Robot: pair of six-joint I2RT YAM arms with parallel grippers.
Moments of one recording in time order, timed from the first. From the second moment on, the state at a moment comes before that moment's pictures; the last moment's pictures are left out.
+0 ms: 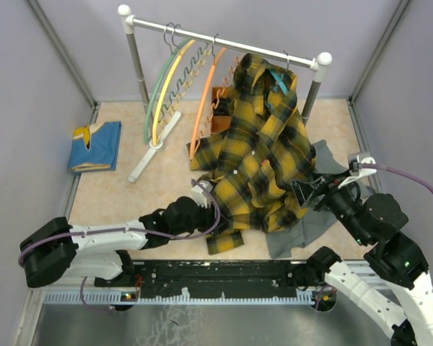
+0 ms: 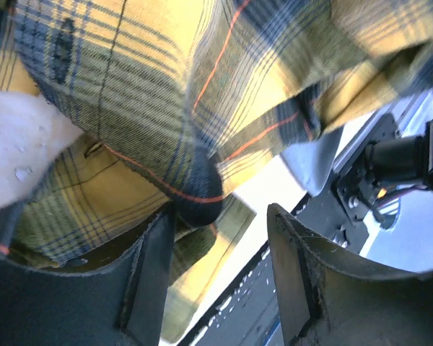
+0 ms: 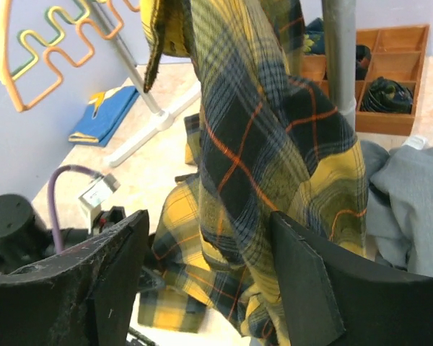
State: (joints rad) left arm -1.03 1.21 0.44 0.34 -0.03 -0.74; right arm 0.63 0.40 1.01 -0.66 0.15 0.33
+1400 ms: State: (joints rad) left arm -1.12 0.64 0.74 -0.79 -0.66 -0.80; right arm 0.63 0.07 0.75 -0.92 0.17 0.67
